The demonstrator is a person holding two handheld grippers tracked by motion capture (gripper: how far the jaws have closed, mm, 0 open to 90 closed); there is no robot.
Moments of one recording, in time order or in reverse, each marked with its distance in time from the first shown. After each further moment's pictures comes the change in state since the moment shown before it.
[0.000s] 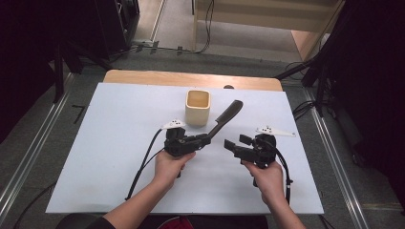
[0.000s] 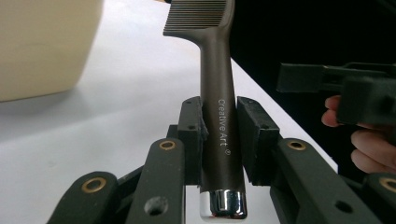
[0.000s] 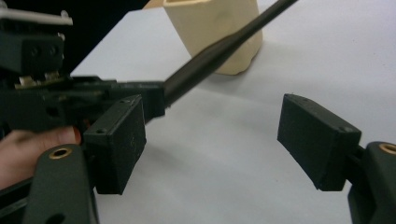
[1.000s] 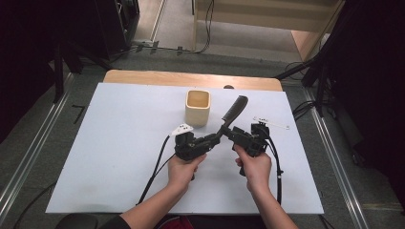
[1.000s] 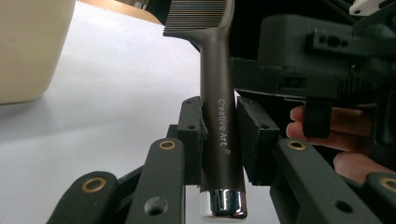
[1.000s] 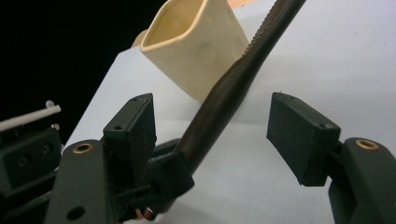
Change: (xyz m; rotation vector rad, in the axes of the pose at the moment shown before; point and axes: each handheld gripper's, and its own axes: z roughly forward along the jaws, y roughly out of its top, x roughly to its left) left arm -0.014 -0.014 0.024 -0.123 0.010 -0.037; right arm -0.004 0.016 0.032 -0.064 -0.014 0.238
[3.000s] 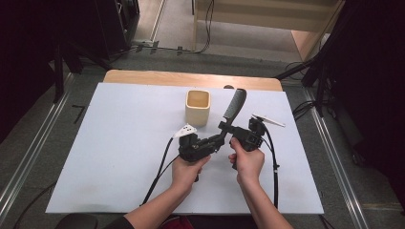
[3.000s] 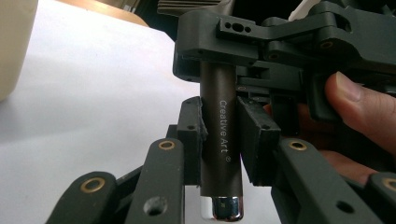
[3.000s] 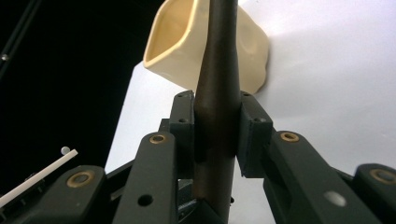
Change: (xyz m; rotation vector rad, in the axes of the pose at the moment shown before) left arm -0.007 -0.002 0.005 -0.002 -0.055 -0.007; right arm -0.005 0.007 0.018 0.046 0.083 0.243
